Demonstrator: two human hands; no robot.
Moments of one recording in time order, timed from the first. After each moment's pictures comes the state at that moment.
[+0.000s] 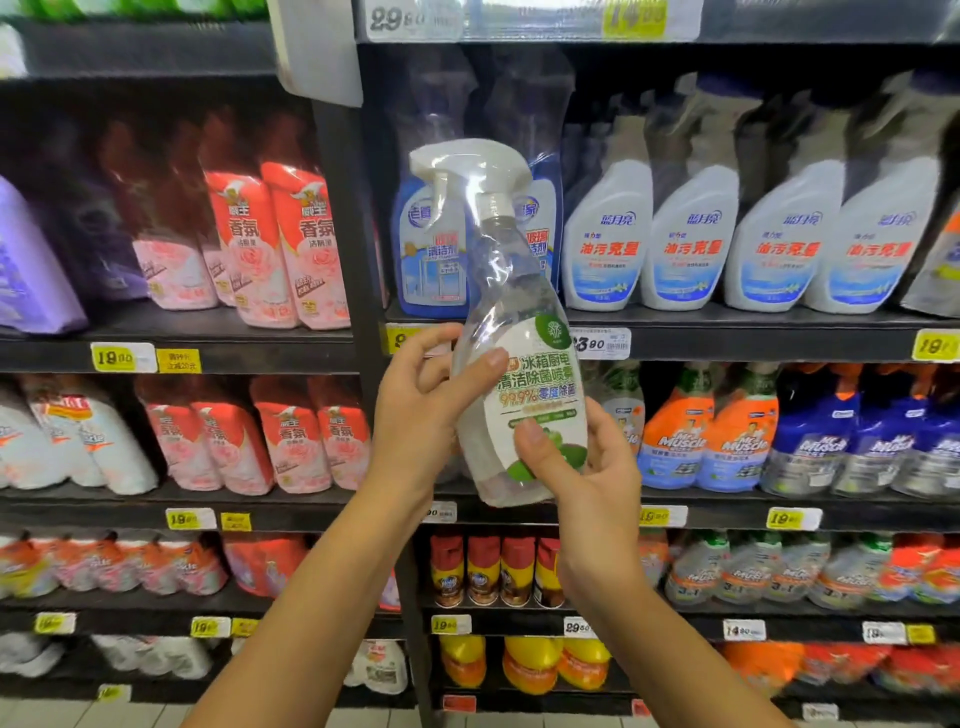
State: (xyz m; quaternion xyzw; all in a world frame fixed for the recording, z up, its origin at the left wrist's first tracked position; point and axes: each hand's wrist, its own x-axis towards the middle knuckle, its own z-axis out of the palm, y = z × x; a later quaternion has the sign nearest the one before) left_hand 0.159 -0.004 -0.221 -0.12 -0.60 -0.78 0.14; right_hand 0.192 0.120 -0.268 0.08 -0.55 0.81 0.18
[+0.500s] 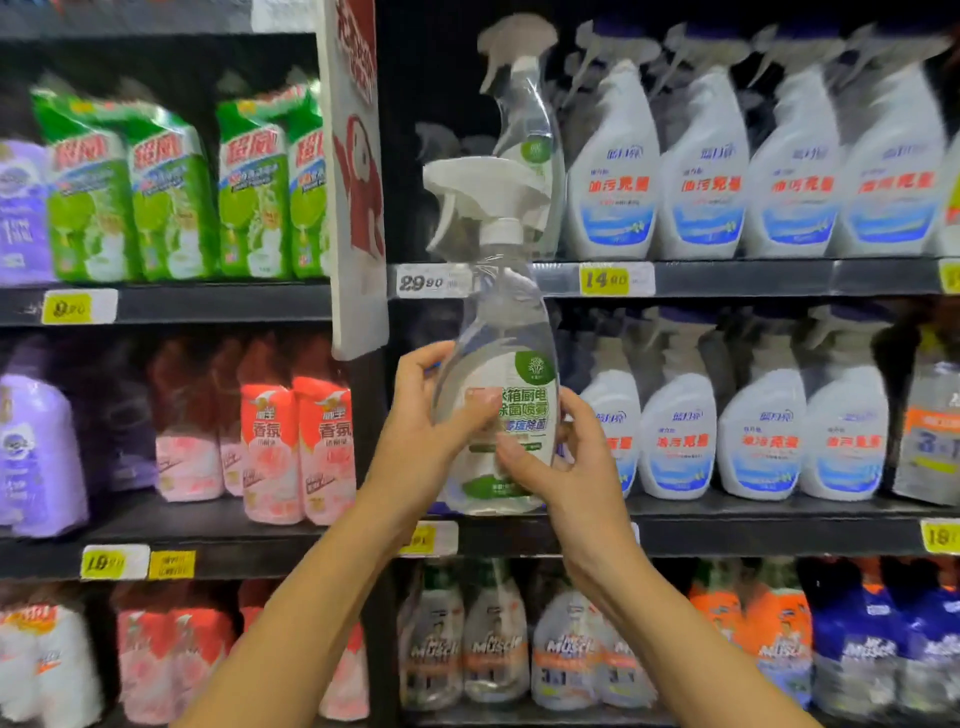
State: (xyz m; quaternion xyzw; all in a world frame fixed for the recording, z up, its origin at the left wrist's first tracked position) left_hand 0.103 -0.023 -0.103 -0.28 -0.63 -0.68 0.24; right_hand 0.103 0.115 -0.140 0.24 -0.57 0.75 0.23
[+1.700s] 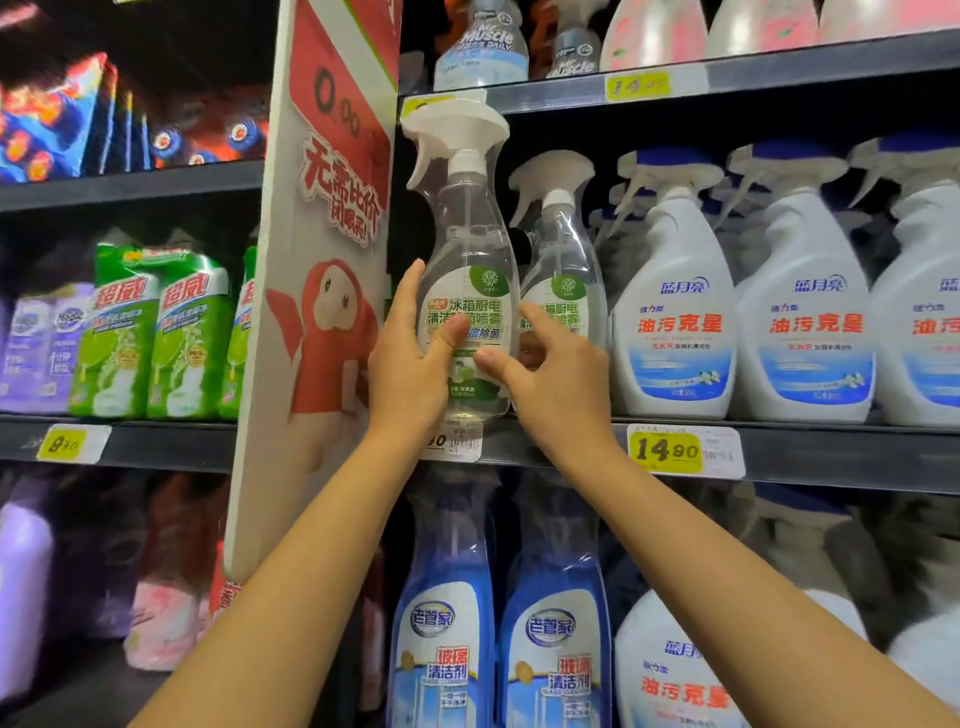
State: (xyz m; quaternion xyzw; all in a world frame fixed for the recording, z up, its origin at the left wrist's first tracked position) left_hand -0.033 -0.020 0.060 -0.20 -0.65 -0.47 0.56; right_hand -0.043 0.105 0.055 0.31 -0.68 0.46 0.48
